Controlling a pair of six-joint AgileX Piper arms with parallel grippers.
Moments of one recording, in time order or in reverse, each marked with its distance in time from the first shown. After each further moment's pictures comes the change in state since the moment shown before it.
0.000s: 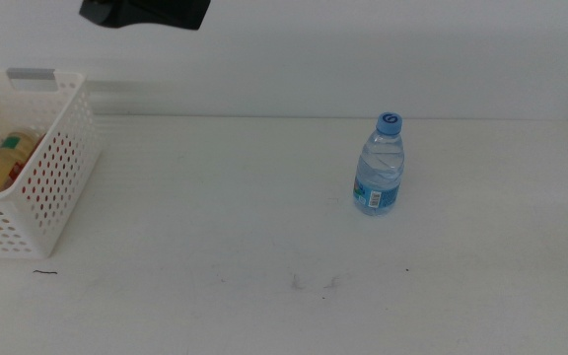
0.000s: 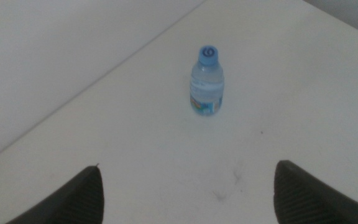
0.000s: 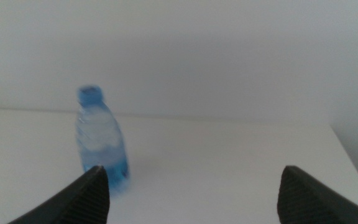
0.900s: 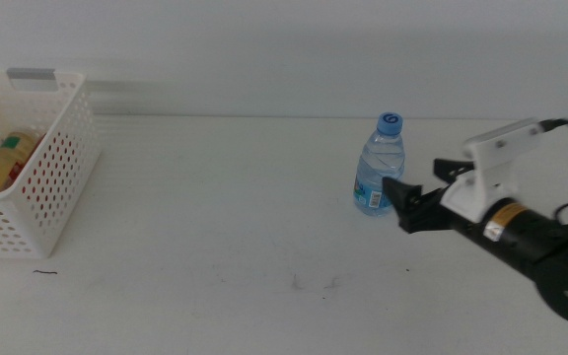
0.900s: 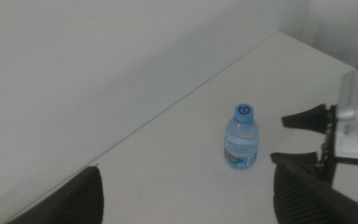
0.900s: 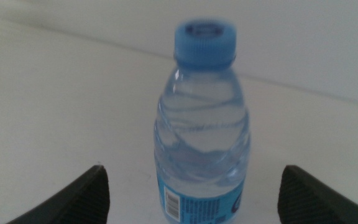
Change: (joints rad) left arm 0.000 0.000 0.001 0.026 -0.191 0.000; right arm 0.207 1.262 -0.405 -0.054 -0.697 -0.039
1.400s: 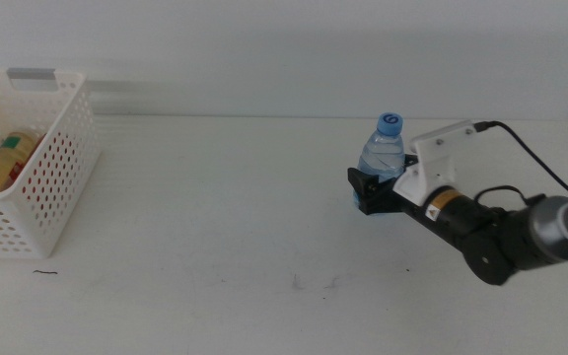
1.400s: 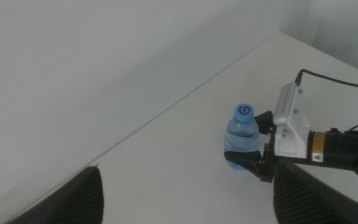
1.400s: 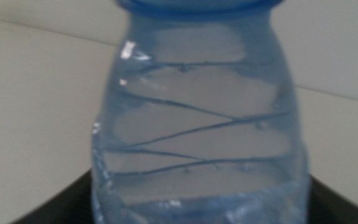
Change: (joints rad) left arm 0.000 0.000 0.000 0.002 -0.002 0.000; right arm 0.001 0.388 -0.298 -0.003 -0.122 0.005
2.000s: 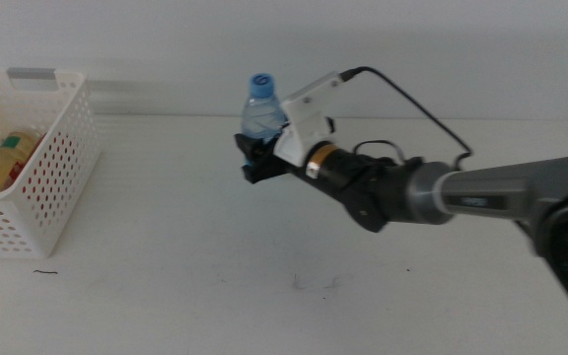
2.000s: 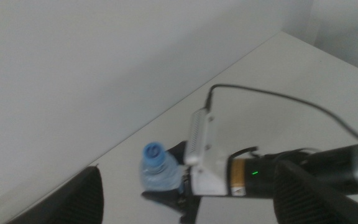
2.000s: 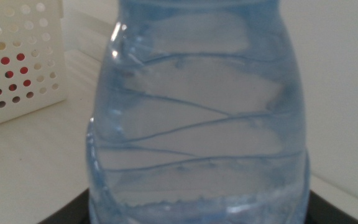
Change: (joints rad) left arm 0.000 0.000 0.000 0.002 0.000 0.000; right arm 0.245 0.170 -0.533 -0.028 0.268 -0.024
